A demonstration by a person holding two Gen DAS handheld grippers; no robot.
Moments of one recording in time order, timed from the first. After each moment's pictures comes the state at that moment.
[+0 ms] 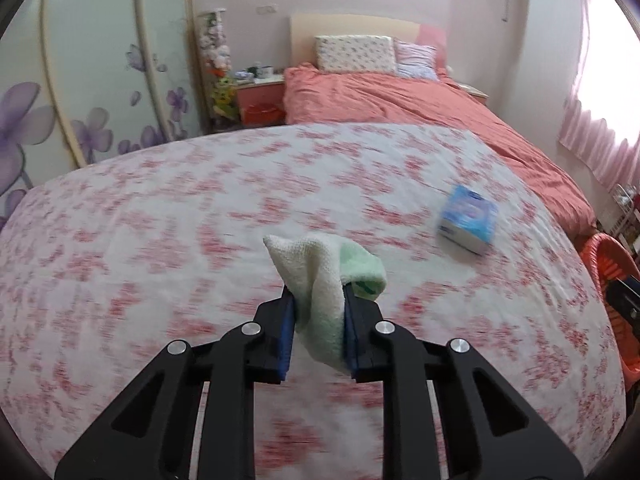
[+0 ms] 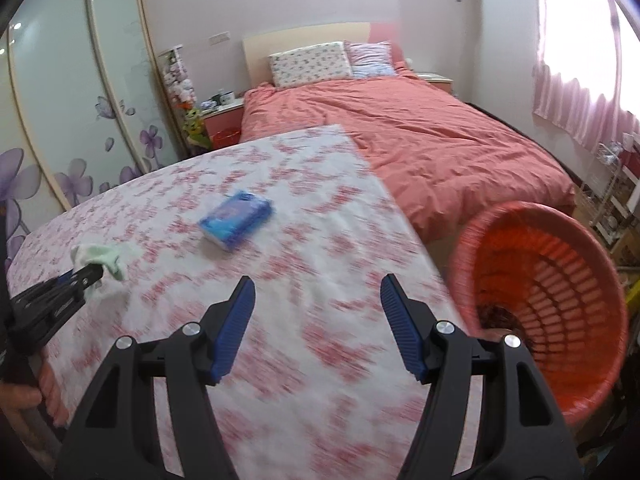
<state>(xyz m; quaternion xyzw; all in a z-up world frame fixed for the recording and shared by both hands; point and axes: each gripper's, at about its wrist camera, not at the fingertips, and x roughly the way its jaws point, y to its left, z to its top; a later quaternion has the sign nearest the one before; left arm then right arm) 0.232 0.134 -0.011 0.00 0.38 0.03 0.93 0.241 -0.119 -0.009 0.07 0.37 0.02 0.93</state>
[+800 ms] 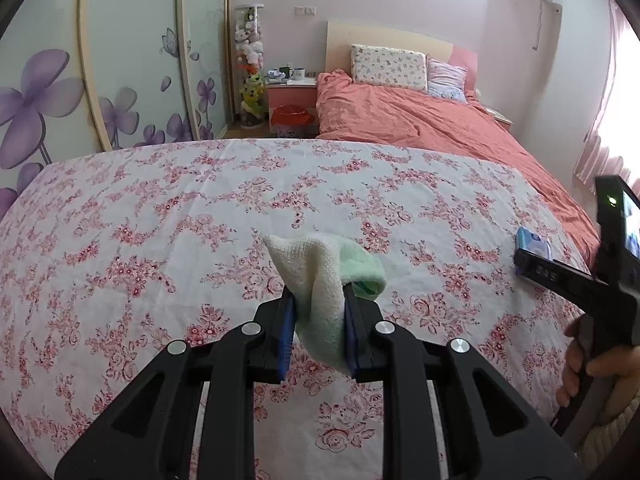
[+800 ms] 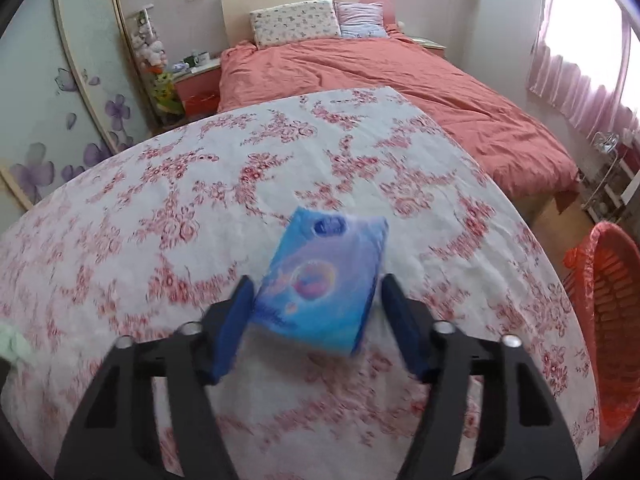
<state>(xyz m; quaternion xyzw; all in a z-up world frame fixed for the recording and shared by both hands) 0.244 0.214 -0.005 -0.04 0.37 0.05 0.93 0.375 -0.027 -0.056 0.06 0.44 -0.03 0.90</state>
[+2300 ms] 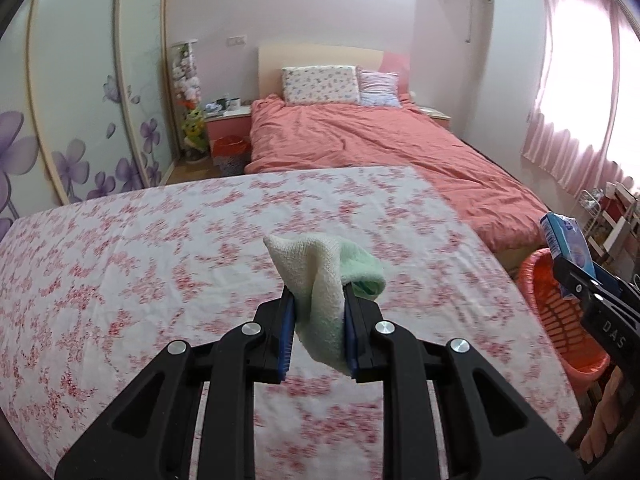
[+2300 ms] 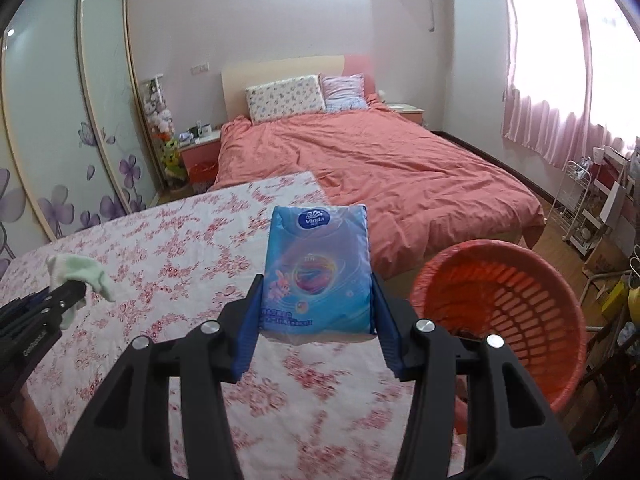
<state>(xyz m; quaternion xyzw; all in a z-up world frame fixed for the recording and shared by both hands) 0.199 0.084 0.044 0.00 0.33 -0.05 0.94 0.207 -0.141 0.044 0.06 0.31 -0.04 0.95</state>
